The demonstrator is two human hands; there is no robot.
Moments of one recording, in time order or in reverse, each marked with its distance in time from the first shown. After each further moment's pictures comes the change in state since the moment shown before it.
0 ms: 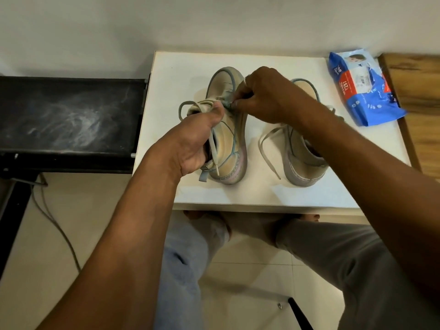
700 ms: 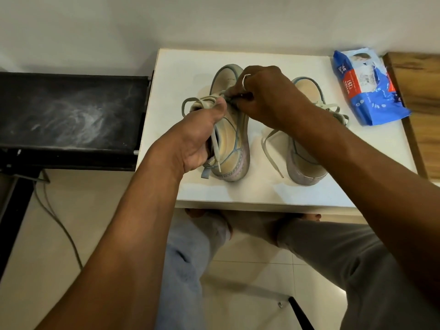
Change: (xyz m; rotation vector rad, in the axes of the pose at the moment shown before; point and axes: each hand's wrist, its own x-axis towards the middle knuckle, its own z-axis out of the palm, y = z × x) left_hand 0.002 -0.001 -0.002 0.021 0.015 0.008; right_hand 0.000 0.001 0.016 -0.118 0.188 -0.255
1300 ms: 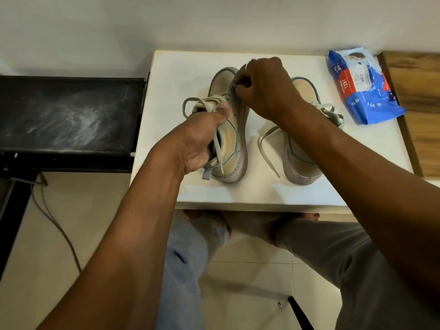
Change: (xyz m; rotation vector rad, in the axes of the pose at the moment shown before) left_hand -0.003 0.000 0.010 0.024 0.020 -0.009; right_hand 0.010 0.001 -0.001 -0.014 0.122 0.268
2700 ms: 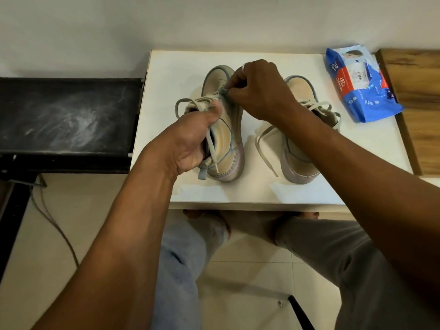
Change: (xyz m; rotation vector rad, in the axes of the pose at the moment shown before) left_hand 0.001 0.000 -0.004 -0.026 -0.010 0.012; right_hand 0.001 0.005 0.006 0.180 -0.064 0.050
